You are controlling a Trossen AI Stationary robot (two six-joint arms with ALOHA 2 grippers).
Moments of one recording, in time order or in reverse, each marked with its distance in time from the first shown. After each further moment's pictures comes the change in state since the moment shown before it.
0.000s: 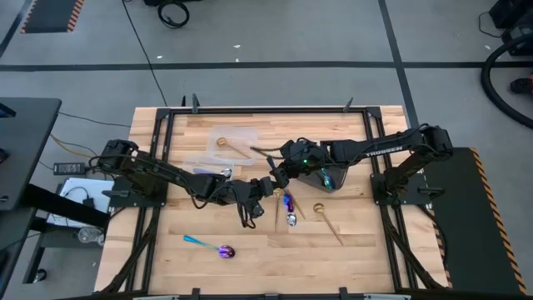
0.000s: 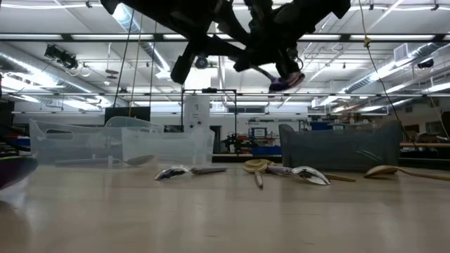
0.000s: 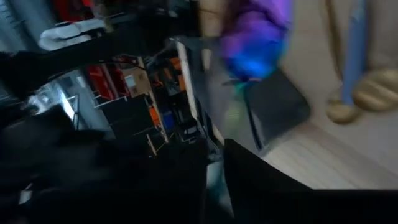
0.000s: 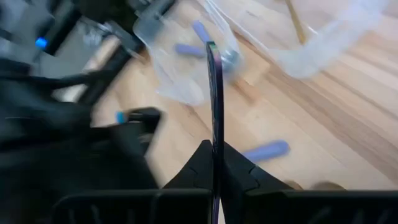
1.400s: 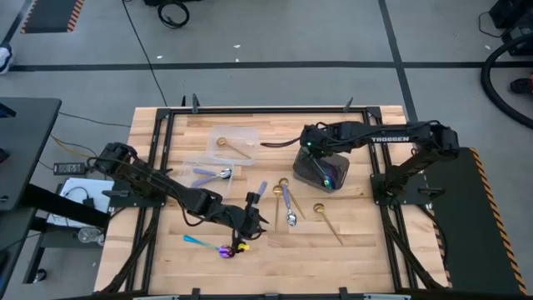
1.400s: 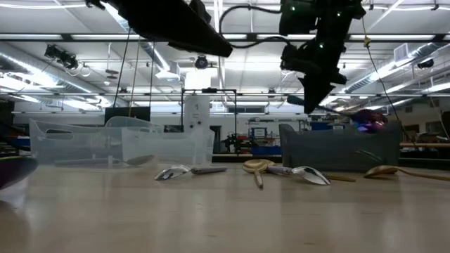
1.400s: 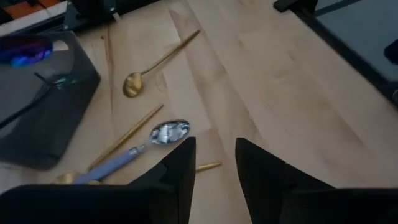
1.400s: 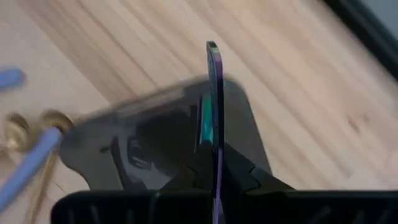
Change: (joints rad) left arm -0.161 -0.007 0.000 -0.216 0.297 -1.519; right arm -0.210 -0.070 0.000 -0.652 0.247 -0.330
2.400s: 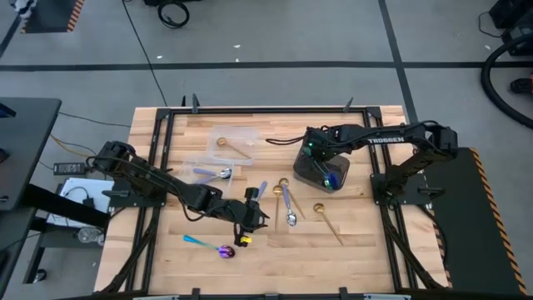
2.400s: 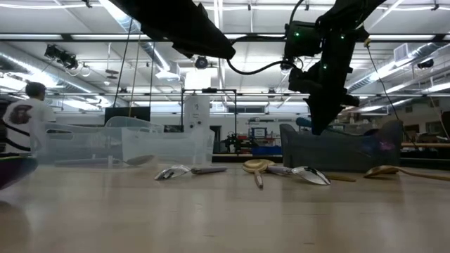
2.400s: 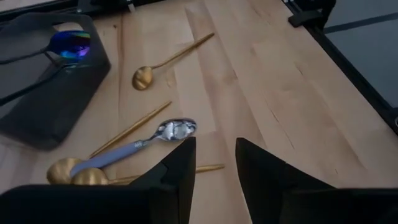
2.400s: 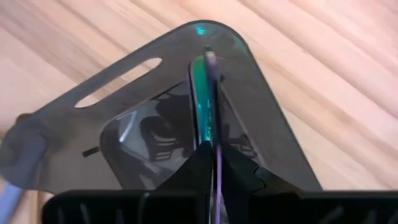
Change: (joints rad) left arm 0.035 -0.019 0.001 -0.012 0.020 -0.104; right arm -0.071 0.006 -0.156 0.121 -0.123 0.155
